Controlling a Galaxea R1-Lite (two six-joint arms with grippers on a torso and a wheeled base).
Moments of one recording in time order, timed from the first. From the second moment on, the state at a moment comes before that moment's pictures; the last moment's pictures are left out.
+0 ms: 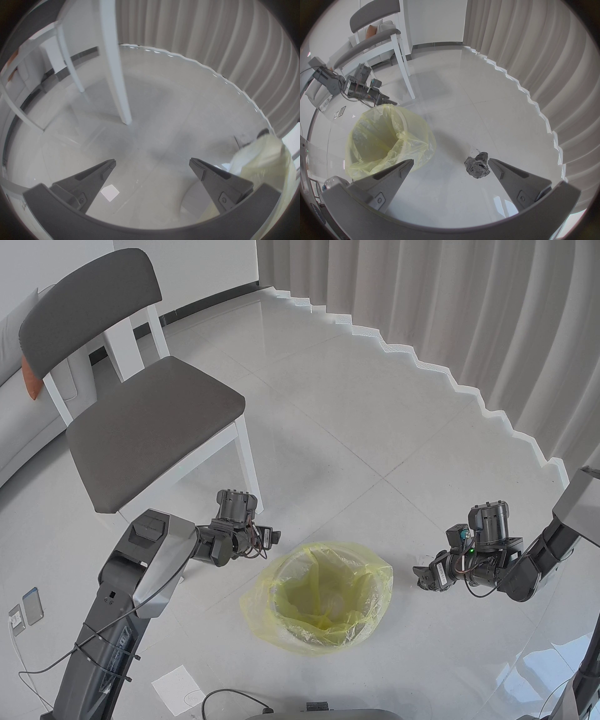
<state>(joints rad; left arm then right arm) -0.33 2.81 -2.00 -0.22 0.05 -0.04 0.26 2.09 -0.72 -0.73 -0.06 -0.18</state>
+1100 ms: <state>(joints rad) -0.22 2.27 -0.81 -0.79 -0.17 0.10 0.24 2.41 -1.25 -0.40 0.13 -0.01</state>
